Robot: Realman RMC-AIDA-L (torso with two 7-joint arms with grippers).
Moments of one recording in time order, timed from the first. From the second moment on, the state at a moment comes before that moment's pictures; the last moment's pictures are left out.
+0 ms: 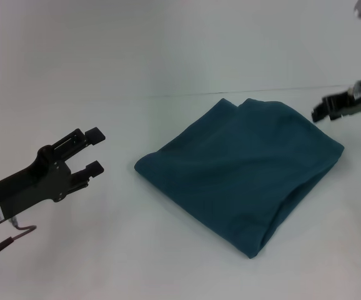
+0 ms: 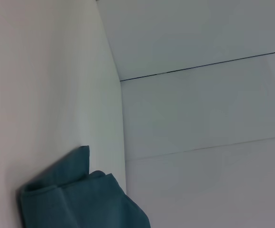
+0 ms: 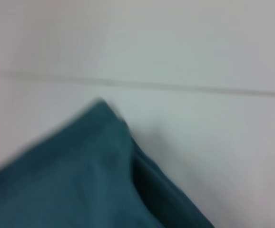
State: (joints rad) left arm -0.47 -2.13 0.59 0.55 1.75 1.46 -2.38; right arm 0.86 1.97 -0.82 -0.90 -2.82 -1.24 2.73
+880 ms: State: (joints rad) left arm -0.47 -2.13 0.59 0.55 1.75 1.46 -2.37; right arm 0.97 1.98 -0.83 -0.60 -2.68 -0.91 2.73
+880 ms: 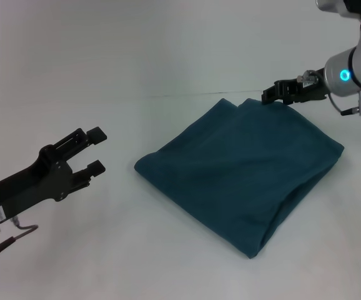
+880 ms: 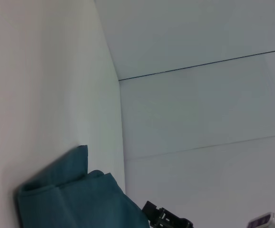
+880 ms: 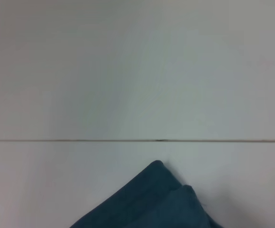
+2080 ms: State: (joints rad) left arm -0.47 -2.13 0.58 0.54 1.74 1.46 -2.36; right arm 0.92 2.02 -0.91 -0.63 -2.60 -0.81 2.69
